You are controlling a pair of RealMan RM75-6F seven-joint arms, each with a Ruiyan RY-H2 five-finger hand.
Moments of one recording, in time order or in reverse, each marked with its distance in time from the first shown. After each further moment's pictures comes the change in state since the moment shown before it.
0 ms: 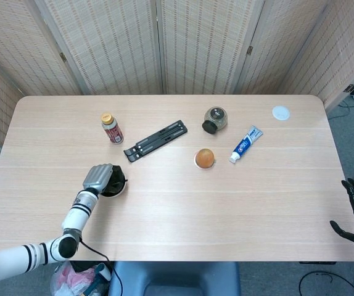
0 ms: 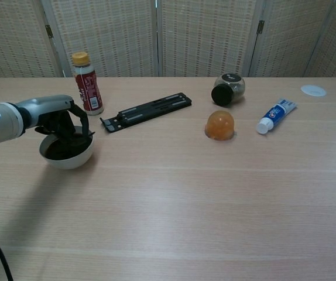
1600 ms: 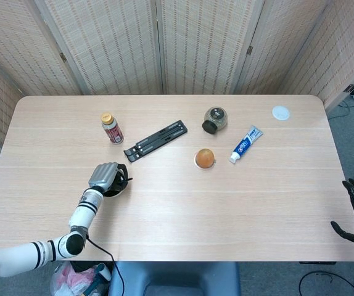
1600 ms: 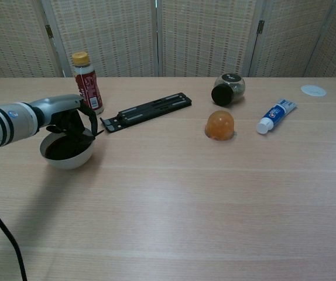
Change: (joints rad) left arm -0.044 -0.069 -0.025 0.090 -0.042 -0.009 0.005; right arm -0.006 0.009 -0.002 -0.011 -0.002 0.009 -0.002
